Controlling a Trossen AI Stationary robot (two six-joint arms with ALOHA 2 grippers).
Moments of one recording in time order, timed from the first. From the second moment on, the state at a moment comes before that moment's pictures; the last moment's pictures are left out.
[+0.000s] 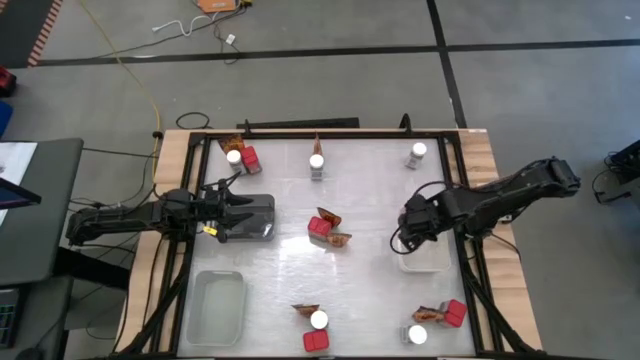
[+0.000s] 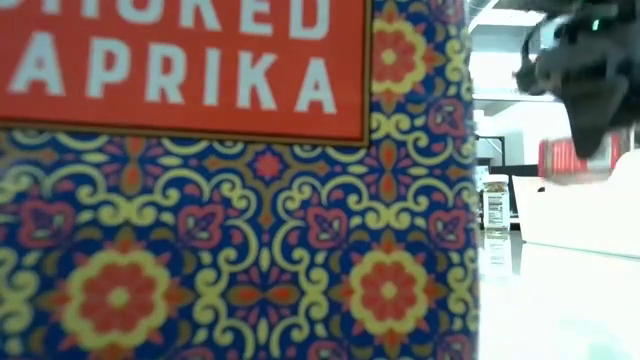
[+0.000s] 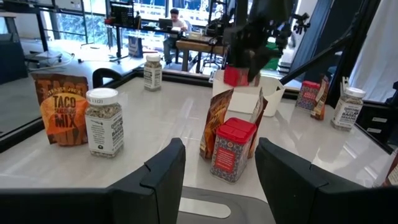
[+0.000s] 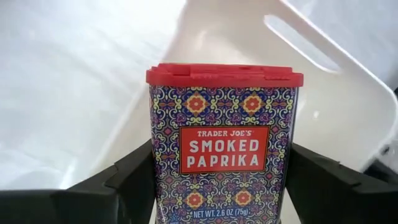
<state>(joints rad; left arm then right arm) 0.10 0.08 0.03 0.02 -0.04 -0.11 0.25 1.18 0.89 -1.22 0.12 1.22</state>
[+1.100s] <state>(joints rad) -0.01 0.82 0.49 0.31 -0.42 -0.57 0.45 1.25 1.03 -1.20 1.03 1.26</state>
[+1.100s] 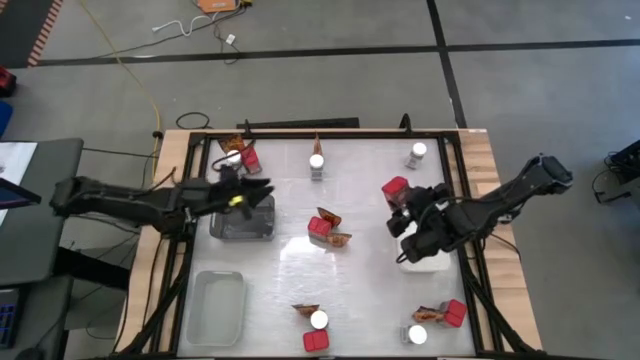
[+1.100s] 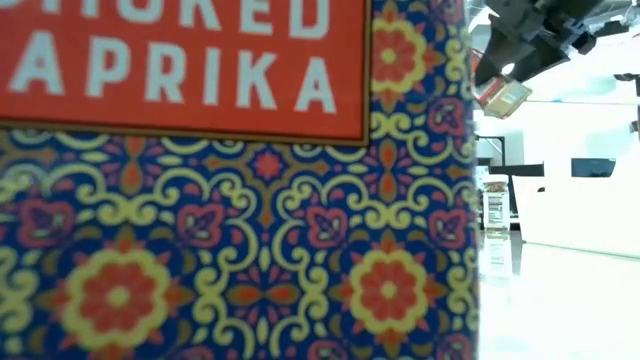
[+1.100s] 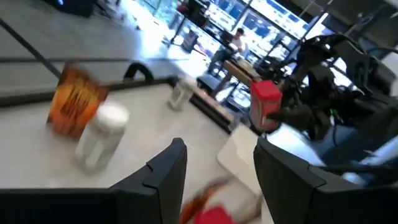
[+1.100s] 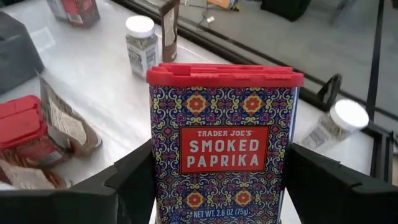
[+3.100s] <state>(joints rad) 0.03 1.78 1.58 0.12 -0.32 -0.45 0.32 1.23 1.17 -0.58 1.06 0.38</state>
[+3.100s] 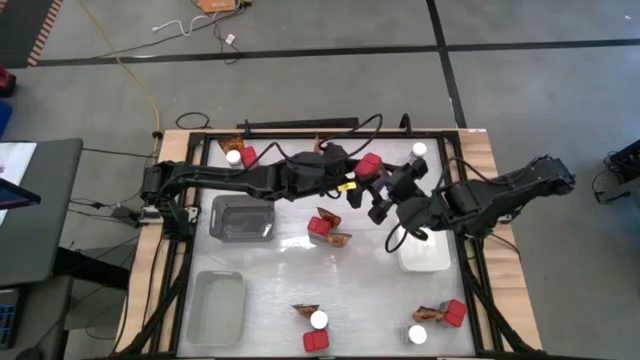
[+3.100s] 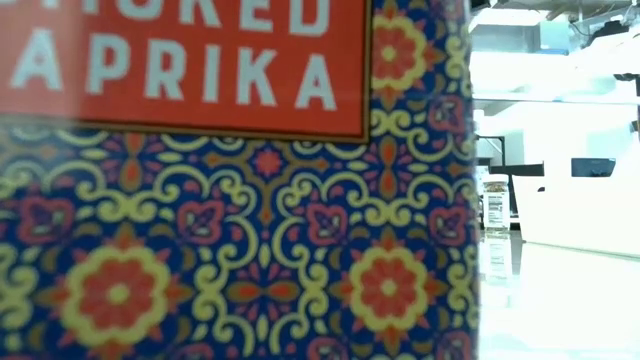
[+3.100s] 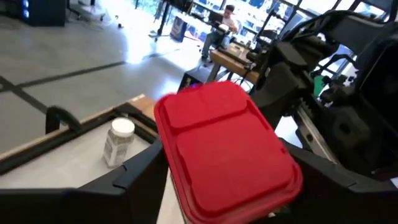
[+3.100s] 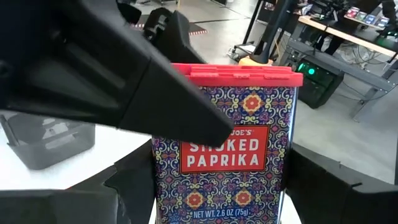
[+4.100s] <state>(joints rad) 0.03 1.78 1.58 0.11 -0.32 -0.46 0.34 1.22 1.17 -0.59 1.06 0.36</state>
